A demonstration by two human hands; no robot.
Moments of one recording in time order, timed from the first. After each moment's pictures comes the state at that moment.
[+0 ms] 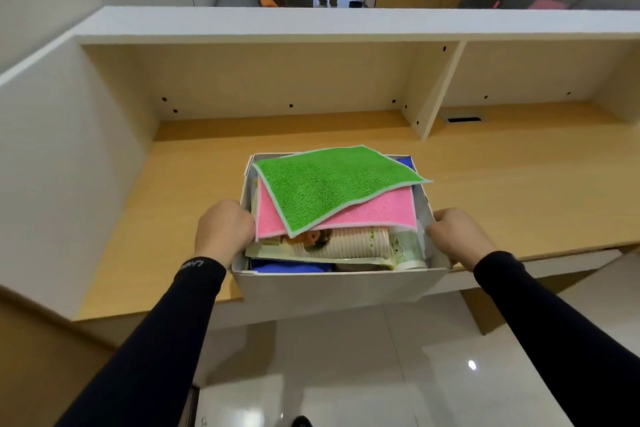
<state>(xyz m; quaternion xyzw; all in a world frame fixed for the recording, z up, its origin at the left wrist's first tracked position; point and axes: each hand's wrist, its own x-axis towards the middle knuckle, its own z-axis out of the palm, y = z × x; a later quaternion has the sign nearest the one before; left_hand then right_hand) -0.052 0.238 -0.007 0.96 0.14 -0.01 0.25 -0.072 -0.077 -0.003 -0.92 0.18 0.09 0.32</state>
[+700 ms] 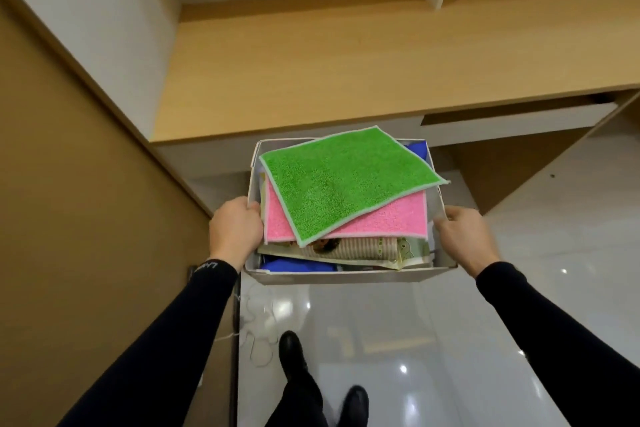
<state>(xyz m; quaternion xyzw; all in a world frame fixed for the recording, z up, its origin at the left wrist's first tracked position) -0.344 0.263 -0.094 0.94 0.18 -0.02 0.29 -0.371 -0.047 -0.094 -0.91 0.20 0.06 0.35</state>
